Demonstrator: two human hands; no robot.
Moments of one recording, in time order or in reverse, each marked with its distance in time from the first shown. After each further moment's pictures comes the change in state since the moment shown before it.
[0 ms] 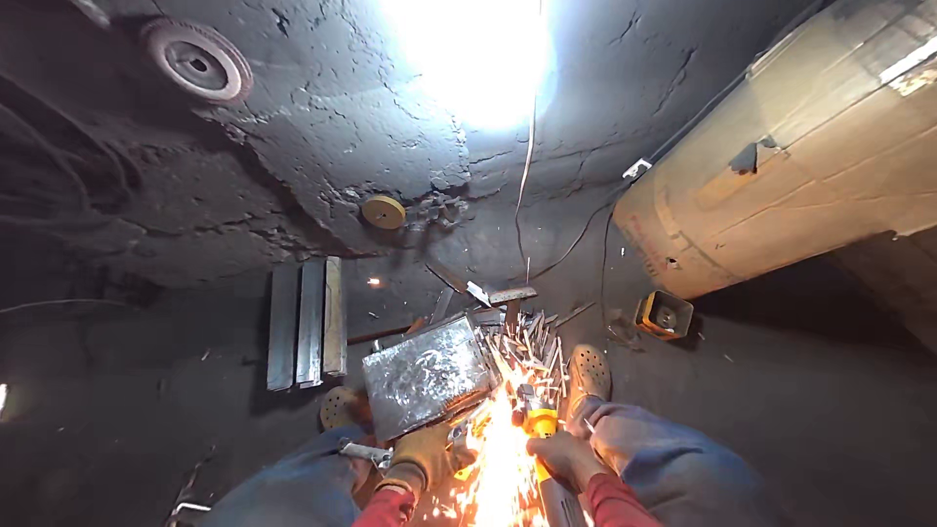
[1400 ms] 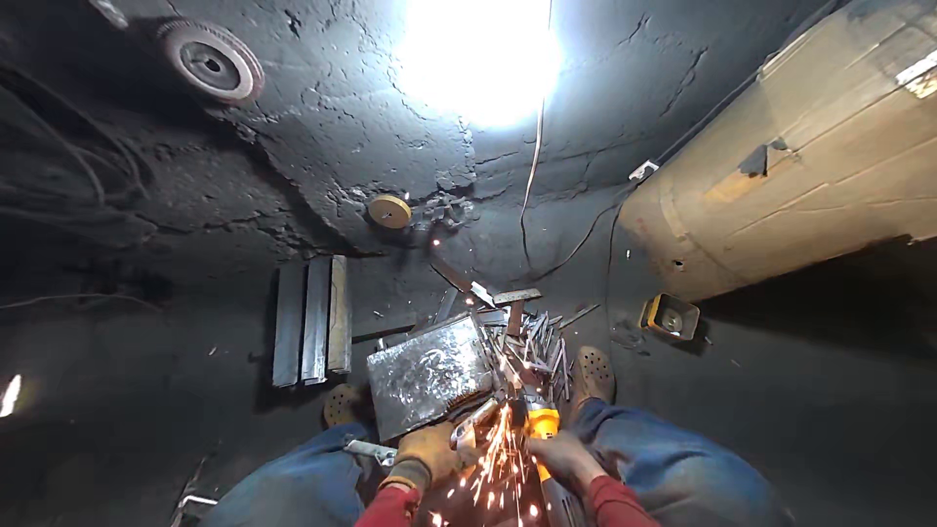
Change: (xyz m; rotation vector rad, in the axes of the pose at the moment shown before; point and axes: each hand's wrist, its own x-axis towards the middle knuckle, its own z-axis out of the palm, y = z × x) left_hand 0.005 -0.002 -0.001 -0.054 -0.017 -0.012; right_hand 0.014 0.005 0.005 0.007 0.028 -0.058
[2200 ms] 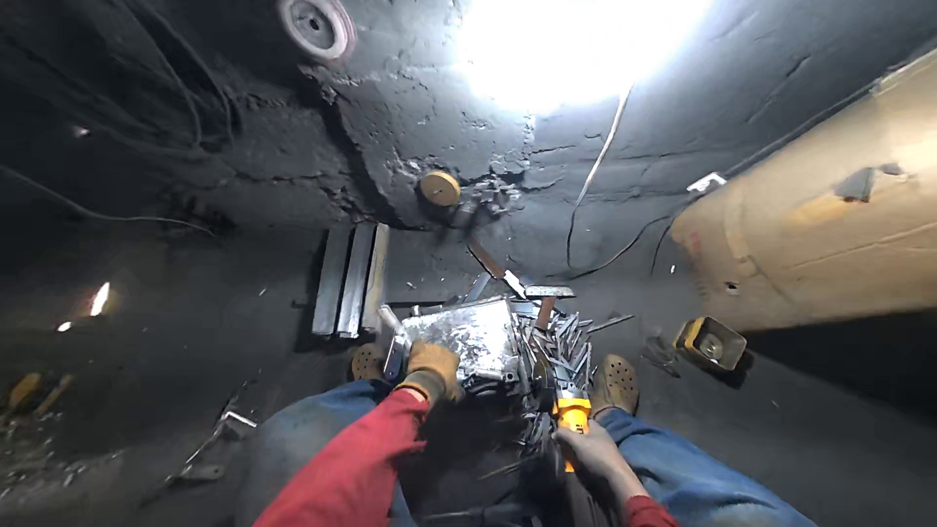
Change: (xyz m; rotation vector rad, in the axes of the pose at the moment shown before) left_hand -0.017 -0.016 -0.092 0.254 0.143 -0.027; right_hand 0.000 0.012 -0.010 0.154 0.135 -0.193
